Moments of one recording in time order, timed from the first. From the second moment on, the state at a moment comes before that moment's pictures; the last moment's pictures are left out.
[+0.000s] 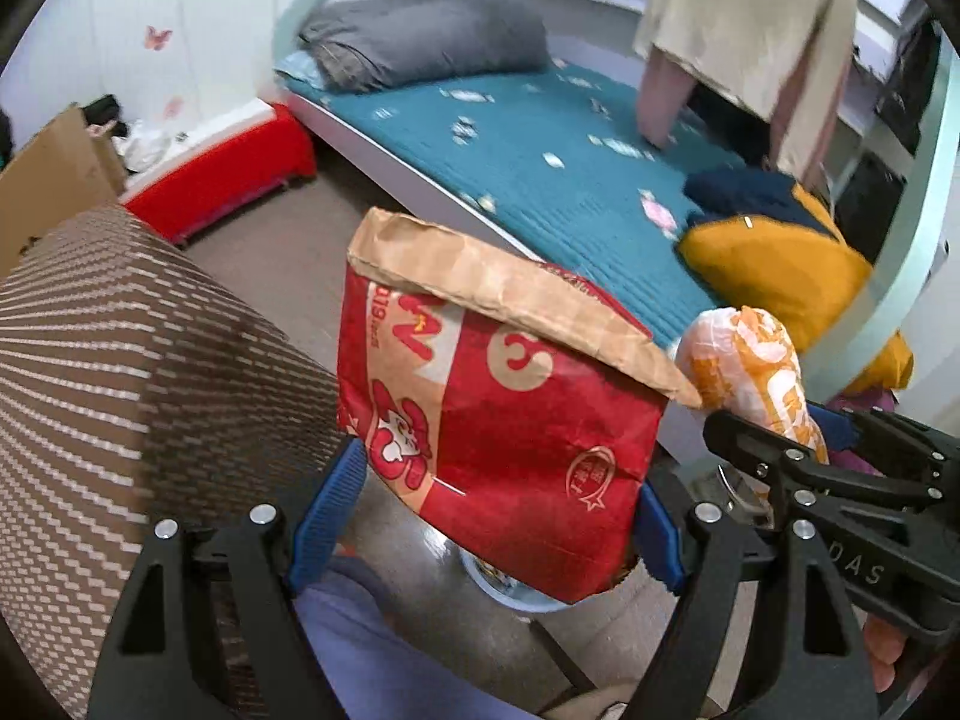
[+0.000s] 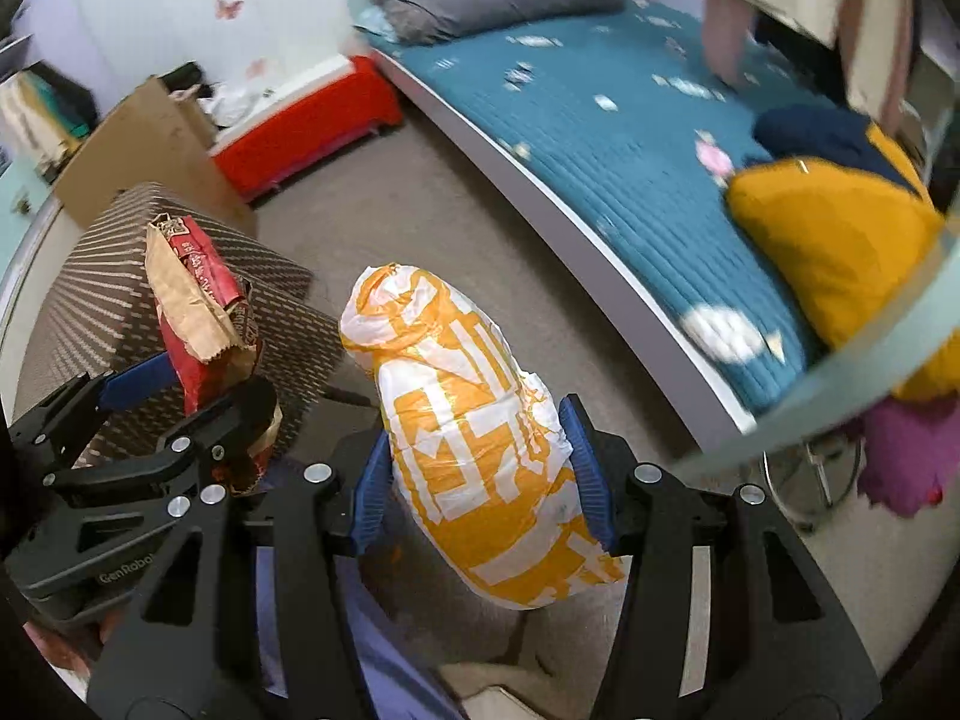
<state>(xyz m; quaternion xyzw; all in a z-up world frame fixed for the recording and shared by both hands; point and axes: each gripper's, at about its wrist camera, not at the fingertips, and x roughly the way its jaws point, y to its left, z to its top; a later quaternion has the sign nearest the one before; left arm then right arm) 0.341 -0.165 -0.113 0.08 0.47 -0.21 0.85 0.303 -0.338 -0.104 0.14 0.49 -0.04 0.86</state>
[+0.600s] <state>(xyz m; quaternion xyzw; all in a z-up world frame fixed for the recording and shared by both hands) 0.328 -0.243 -0.238 0.12 0.60 -0.25 0.75 0.250 -0.414 -0.209 0.21 0.58 -0.15 0.77</state>
